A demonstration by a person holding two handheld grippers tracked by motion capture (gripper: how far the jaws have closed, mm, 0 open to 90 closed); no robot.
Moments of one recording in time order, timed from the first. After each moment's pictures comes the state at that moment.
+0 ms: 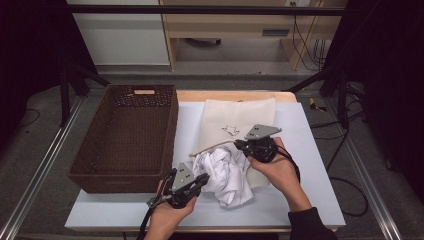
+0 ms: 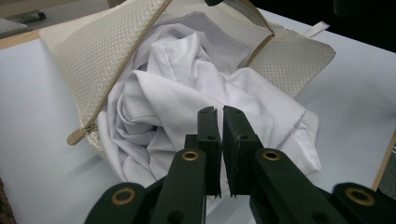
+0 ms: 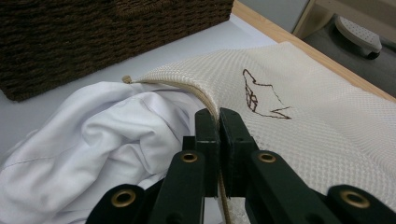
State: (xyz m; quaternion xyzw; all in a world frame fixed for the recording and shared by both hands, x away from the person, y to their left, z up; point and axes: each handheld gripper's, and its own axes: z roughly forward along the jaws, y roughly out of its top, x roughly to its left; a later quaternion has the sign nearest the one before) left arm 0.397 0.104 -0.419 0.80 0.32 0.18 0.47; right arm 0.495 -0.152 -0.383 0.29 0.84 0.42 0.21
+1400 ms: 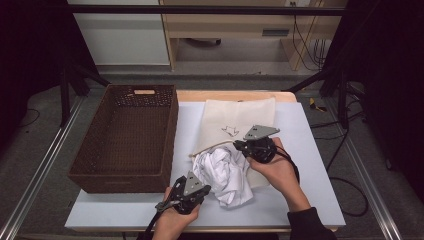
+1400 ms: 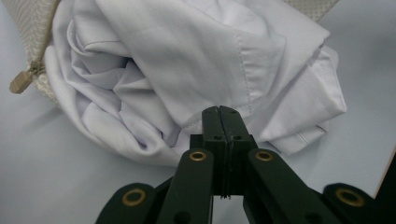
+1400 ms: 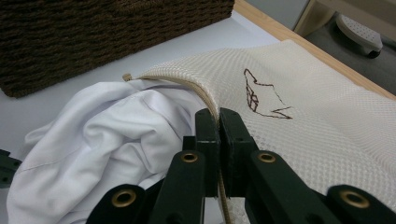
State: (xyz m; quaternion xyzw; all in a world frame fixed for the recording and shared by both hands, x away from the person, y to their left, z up) left arm 0.400 0.089 -0.458 0.84 0.32 0.15 0.41; right arm 0.495 -0.149 -0.385 0.29 0.84 0.41 0.21
